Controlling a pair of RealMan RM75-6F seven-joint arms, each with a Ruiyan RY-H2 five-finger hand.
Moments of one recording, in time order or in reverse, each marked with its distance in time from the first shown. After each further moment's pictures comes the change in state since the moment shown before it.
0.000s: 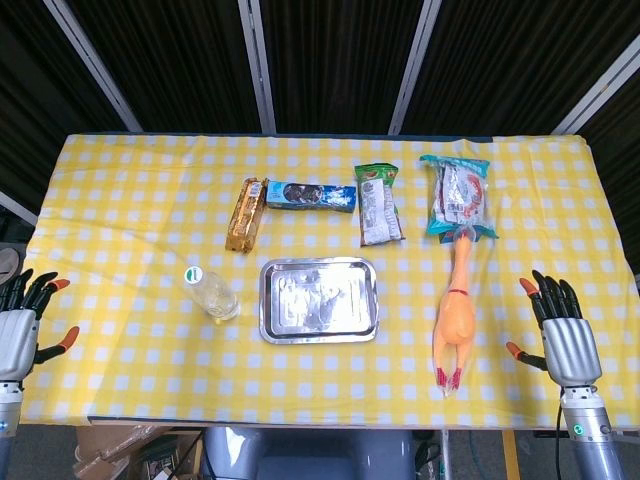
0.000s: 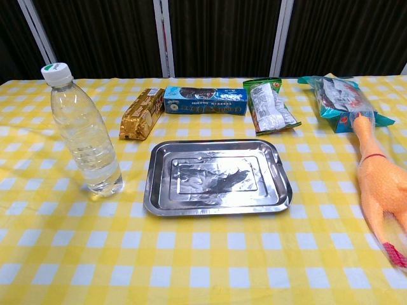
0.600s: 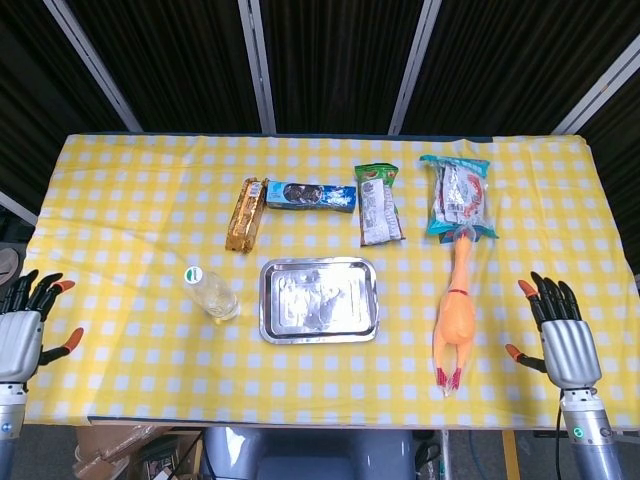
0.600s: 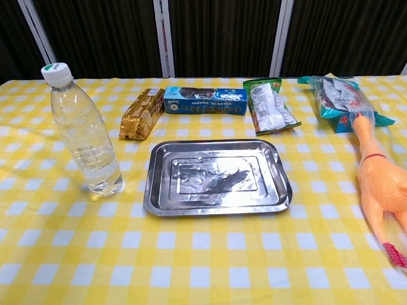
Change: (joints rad) left arm 0.002 -0.008 0.009 -0.008 0.013 0.006 0.017; right arm -0.006 0.010 -0.007 -0.021 -0.007 0.006 -0.014
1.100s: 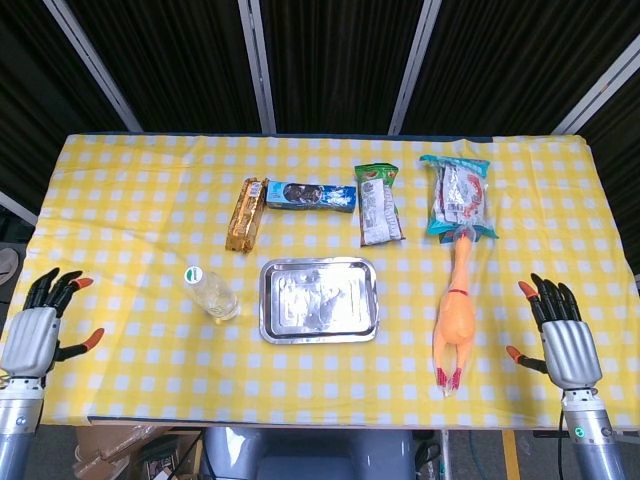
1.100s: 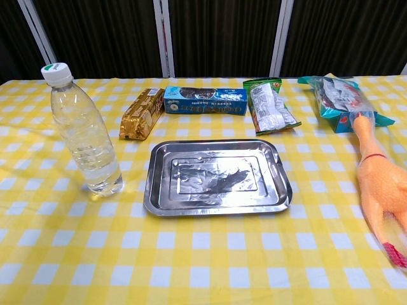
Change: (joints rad) left arm -0.036 -0.025 -0.015 -0.049 -0.004 -0.057 -0.150; right arm 0.001 0.009 -0.004 -0.007 0.007 -0.019 0.014
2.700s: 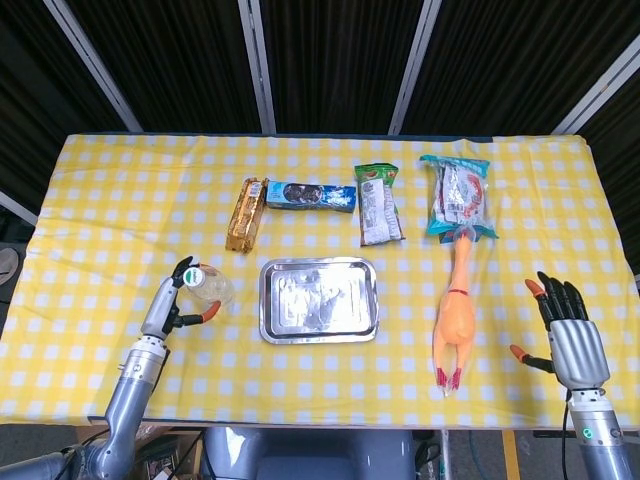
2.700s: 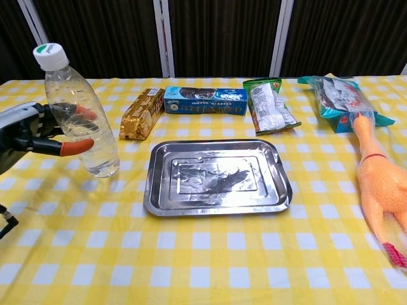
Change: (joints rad) left arm -0.244 -0.329 -0.142 -0.016 -0.245 -0.281 -0.233; right arm -0.005 0.038 0.004 -0.036 0.003 0.000 0.047
